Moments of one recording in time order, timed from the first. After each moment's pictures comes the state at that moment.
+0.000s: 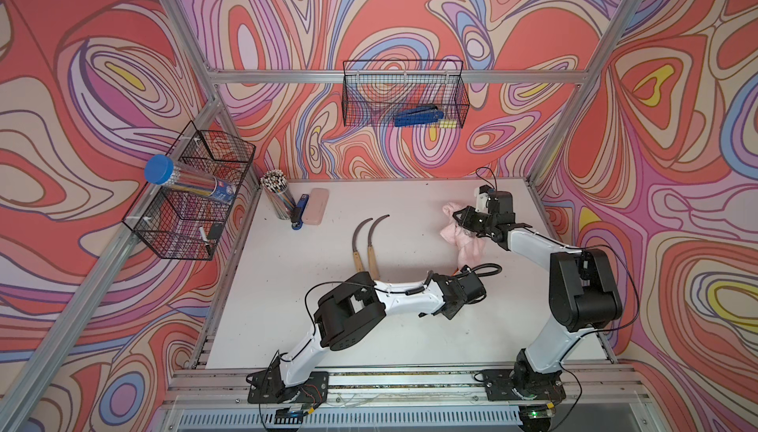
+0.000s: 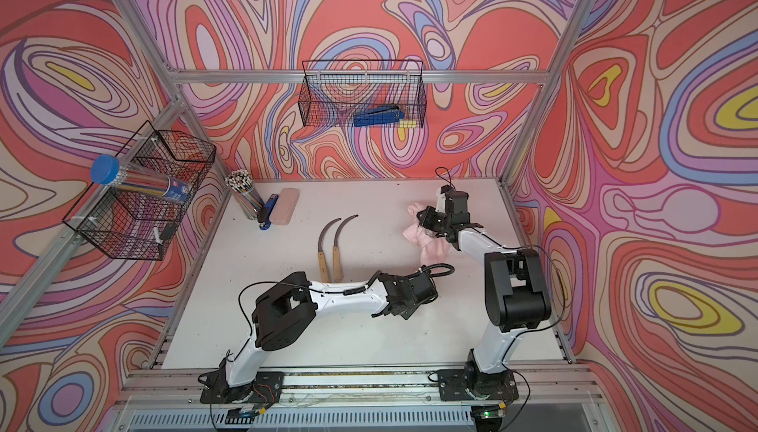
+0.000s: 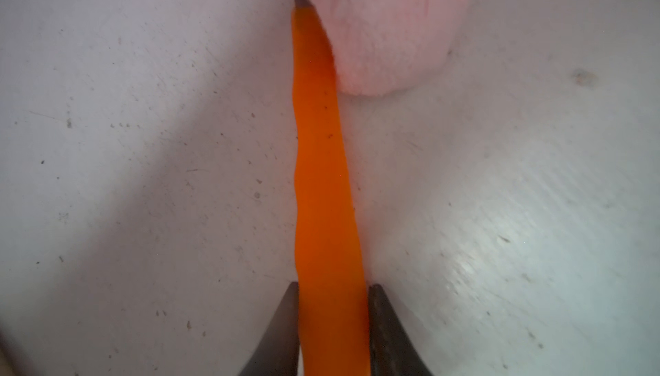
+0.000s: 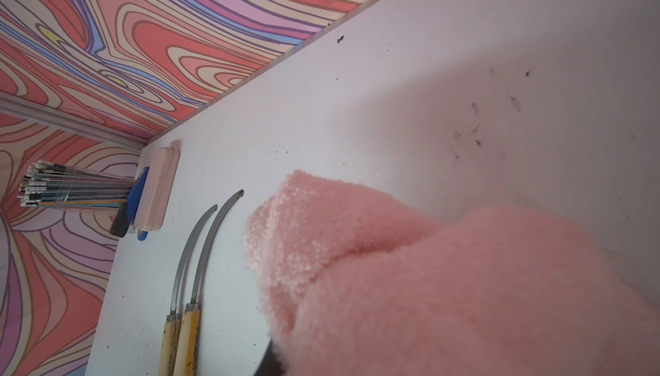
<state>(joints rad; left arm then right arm) -1.19 2.19 1.59 -0.62 -0.38 -0.36 0.09 1.75 1.08 0.04 -0.39 0.49</state>
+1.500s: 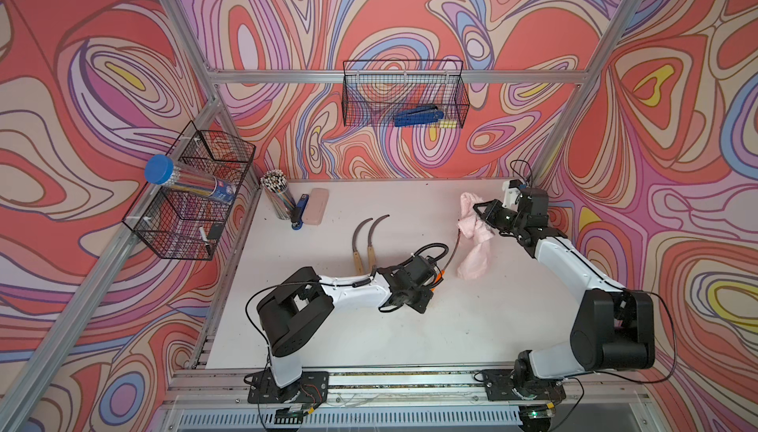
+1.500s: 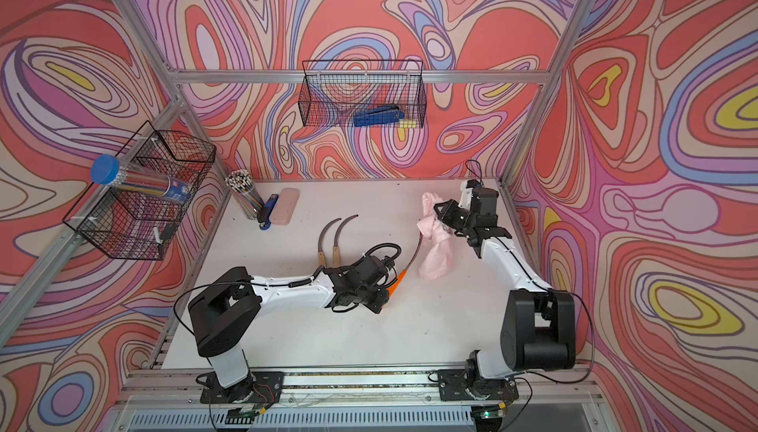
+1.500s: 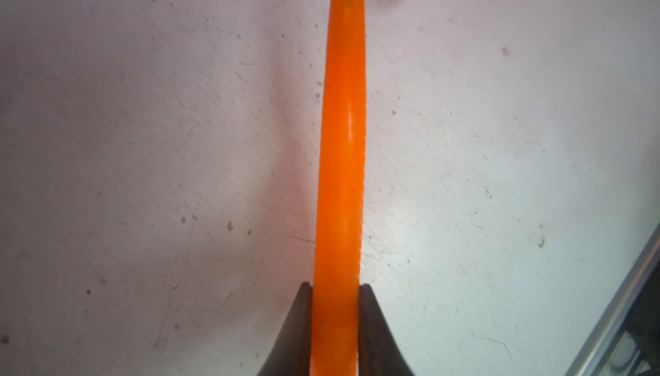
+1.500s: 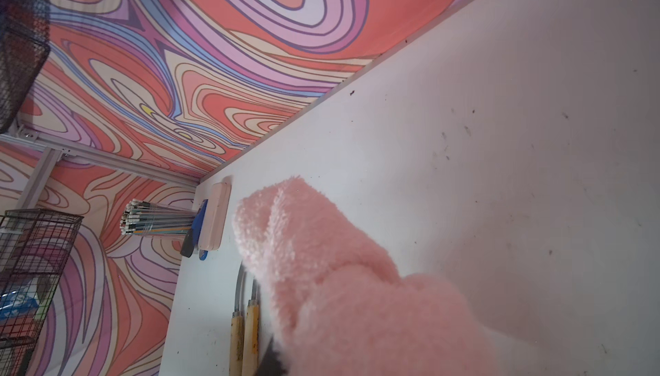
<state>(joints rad) -0.99 1.80 1.05 -0.25 0.06 -0.40 -0.05 1.51 1.04 -0.08 -0.47 0.59</state>
